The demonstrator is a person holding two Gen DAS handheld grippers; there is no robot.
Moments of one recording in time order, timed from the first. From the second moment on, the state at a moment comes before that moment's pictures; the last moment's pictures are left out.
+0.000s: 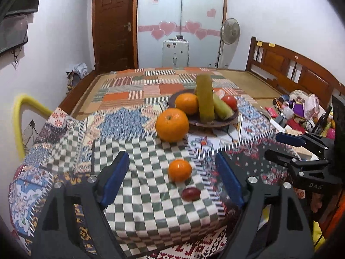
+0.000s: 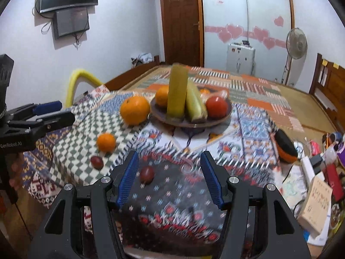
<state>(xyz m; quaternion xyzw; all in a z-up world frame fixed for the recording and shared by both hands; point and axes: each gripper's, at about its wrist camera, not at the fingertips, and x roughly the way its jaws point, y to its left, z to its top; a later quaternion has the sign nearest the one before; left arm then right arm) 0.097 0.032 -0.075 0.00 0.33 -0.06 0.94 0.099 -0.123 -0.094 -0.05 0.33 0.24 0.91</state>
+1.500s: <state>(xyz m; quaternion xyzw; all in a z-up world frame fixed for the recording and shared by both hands) 0.112 0.024 -0.152 -0.02 0.40 -0.09 0.91 0.112 -0.101 -0.122 -0.05 0.35 0.27 0.90</state>
